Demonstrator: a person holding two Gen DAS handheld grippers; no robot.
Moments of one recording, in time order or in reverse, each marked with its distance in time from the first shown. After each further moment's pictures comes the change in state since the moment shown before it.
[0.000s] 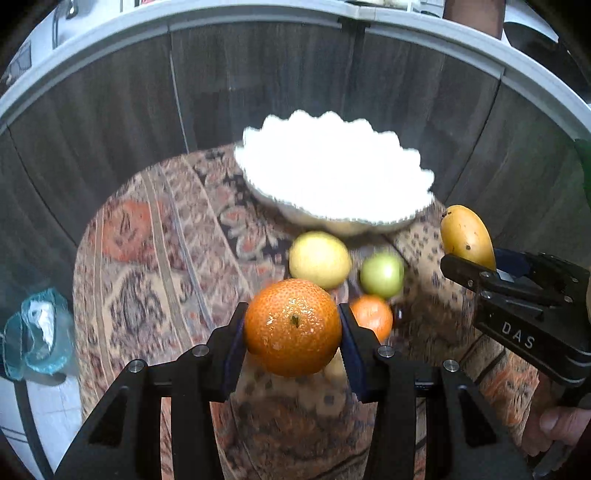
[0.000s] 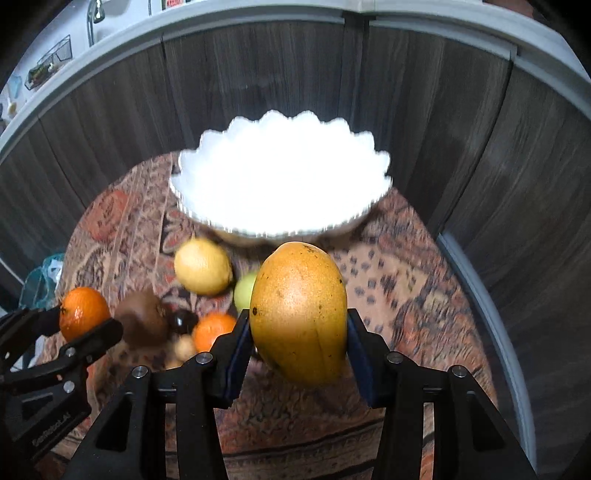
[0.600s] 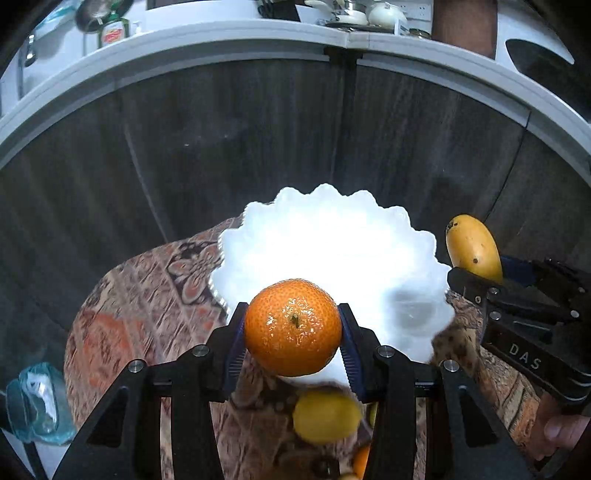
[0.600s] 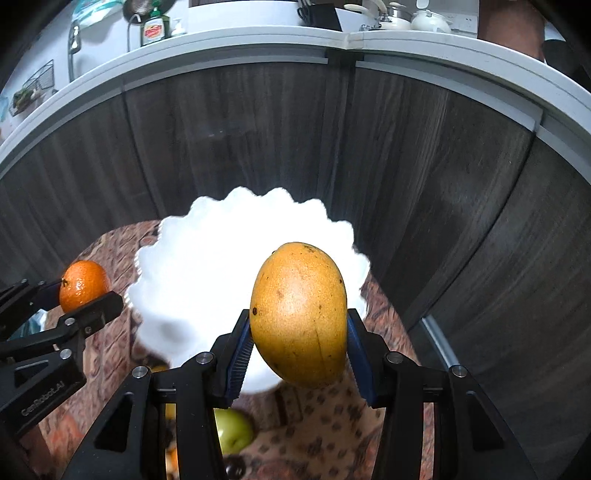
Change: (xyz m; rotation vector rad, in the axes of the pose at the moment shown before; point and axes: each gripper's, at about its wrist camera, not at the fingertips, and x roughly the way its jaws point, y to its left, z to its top) left arm 0.058 -0.005 0.119 0.084 -0.096 -0.033; right arm 0.035 -0.036 0.107 0.020 -0.093 -0.056
